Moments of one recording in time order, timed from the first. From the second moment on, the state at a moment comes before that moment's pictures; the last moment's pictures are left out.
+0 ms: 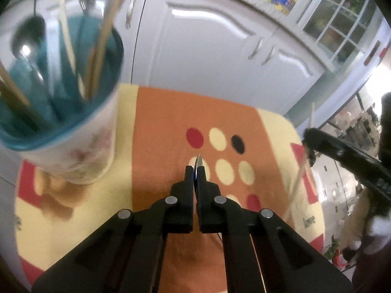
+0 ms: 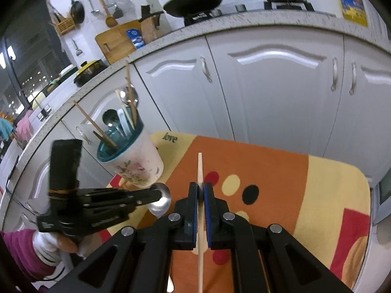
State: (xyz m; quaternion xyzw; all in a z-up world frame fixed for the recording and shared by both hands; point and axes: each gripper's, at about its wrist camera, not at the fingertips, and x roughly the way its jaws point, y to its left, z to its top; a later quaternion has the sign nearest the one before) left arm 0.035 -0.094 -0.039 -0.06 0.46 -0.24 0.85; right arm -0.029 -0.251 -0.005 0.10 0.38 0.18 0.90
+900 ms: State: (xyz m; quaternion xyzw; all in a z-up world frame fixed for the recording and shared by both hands) left arm 0.022 0.017 0.137 -0.05 0.30 -0.14 0.94; right arm -0.030 -0.173 0.136 0.03 0.25 0.23 0.94
